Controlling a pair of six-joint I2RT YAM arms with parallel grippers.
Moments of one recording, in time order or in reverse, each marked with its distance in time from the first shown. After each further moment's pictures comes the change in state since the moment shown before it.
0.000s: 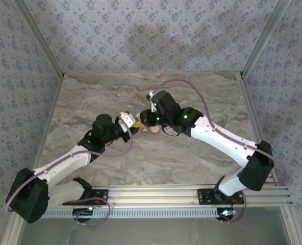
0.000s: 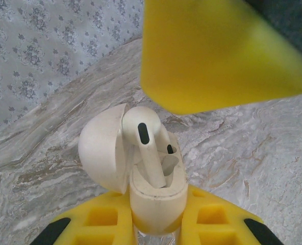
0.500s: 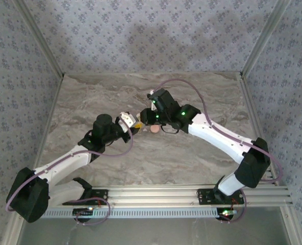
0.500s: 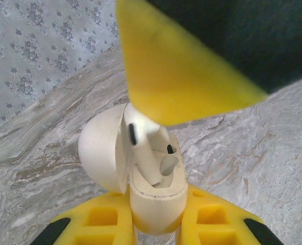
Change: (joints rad) left arm 0.000 0.006 0.000 -0.006 0.000 0.000; right arm -0.023 0.039 0.029 -0.033 -0.043 0.071
